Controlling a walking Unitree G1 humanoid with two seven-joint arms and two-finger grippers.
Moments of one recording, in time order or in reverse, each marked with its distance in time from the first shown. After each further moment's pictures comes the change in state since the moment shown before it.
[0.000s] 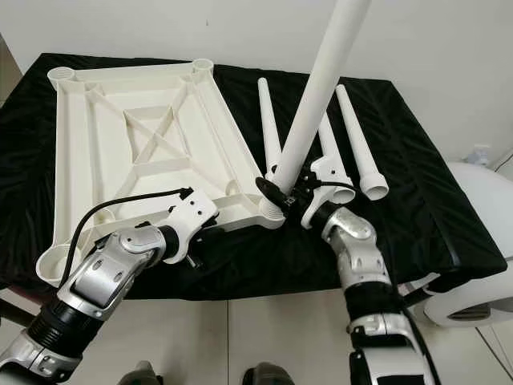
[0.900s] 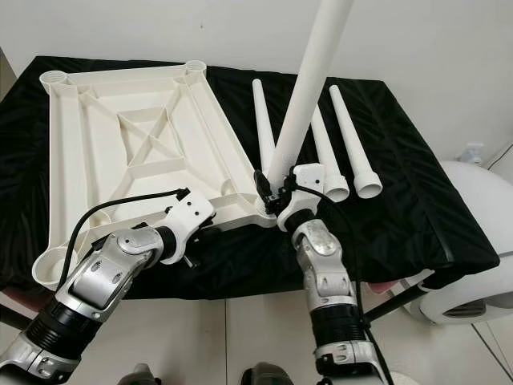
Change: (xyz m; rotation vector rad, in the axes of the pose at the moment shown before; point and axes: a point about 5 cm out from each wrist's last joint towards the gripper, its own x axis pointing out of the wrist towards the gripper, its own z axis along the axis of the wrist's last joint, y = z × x) left arm -0.001 0.001 -0.003 0.000 0.011 0.021; right arm 0.014 0.034 -0.003 0.038 -0.036 -0.338
